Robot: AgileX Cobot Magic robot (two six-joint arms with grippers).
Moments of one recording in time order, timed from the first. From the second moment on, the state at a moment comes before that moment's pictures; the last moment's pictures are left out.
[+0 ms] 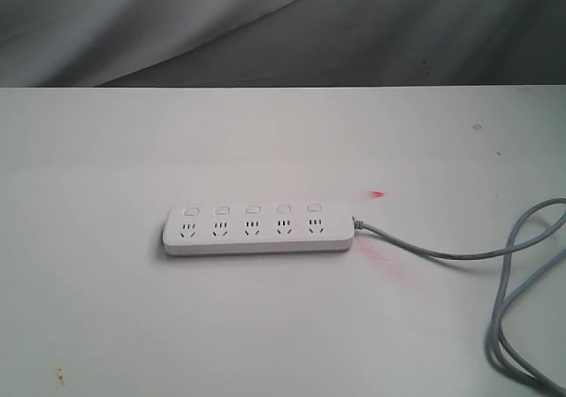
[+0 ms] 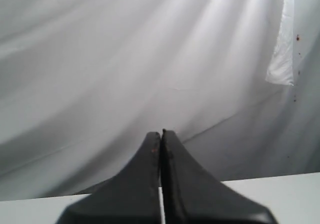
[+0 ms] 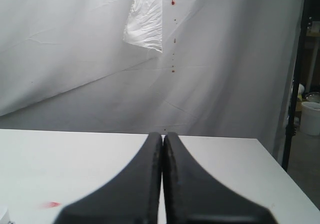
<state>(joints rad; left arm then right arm) 0.03 0.49 -0.51 -0.86 0.05 0.86 -0.04 0.09 0.00 0.07 -0.06 -0.13</state>
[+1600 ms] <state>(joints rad) 0.02 0.21 0.00 -0.17 0.18 -0.01 -0.04 0.09 0.00 0.07 -0.06 -0.13</state>
